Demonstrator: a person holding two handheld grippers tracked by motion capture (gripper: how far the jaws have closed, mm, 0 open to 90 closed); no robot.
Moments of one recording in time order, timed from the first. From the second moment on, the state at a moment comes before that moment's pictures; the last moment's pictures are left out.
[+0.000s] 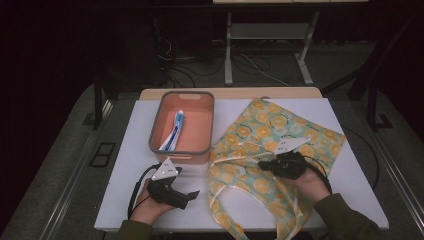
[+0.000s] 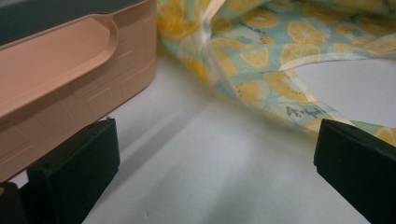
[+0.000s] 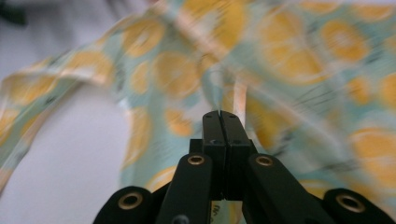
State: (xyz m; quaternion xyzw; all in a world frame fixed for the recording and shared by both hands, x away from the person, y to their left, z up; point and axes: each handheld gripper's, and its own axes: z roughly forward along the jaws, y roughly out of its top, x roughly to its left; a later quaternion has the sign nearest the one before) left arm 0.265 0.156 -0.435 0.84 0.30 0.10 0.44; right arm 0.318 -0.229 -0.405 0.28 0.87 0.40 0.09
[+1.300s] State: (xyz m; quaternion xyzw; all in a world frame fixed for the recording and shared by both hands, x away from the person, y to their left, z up) left arm 0.261 0.159 -0.425 0.83 0.29 0.09 0.46; right arm 0.376 -0.270 -0.394 0.37 0.81 0.44 0.14
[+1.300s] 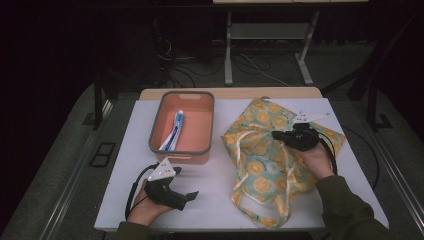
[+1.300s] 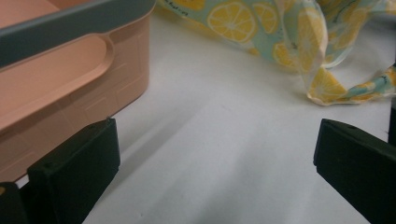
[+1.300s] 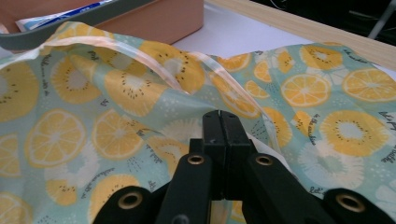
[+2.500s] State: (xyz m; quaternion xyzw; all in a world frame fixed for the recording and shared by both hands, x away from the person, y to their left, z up) left arm 0.337 0.155 -0.354 0.81 0.30 0.13 0.48; right arm 0.373 -0.269 -0.393 0.35 0.81 0.45 0.14
